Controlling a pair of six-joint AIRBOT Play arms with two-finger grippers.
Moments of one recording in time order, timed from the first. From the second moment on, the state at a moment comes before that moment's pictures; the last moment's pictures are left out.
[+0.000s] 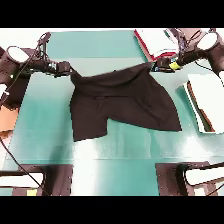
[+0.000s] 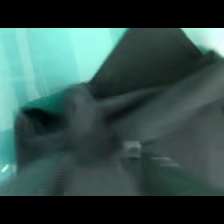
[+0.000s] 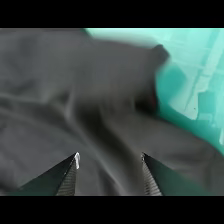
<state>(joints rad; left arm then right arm) -0.02 -1.46 1.44 0.96 -0.95 -1.31 0.02 -1.59 1.70 -1.12 1.26 1.45</state>
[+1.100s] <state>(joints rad) 0.00 -1.51 1.09 1.01 -1.02 -1.30 -0.08 -1.30 1.30 -1.04 1.31 1.39</state>
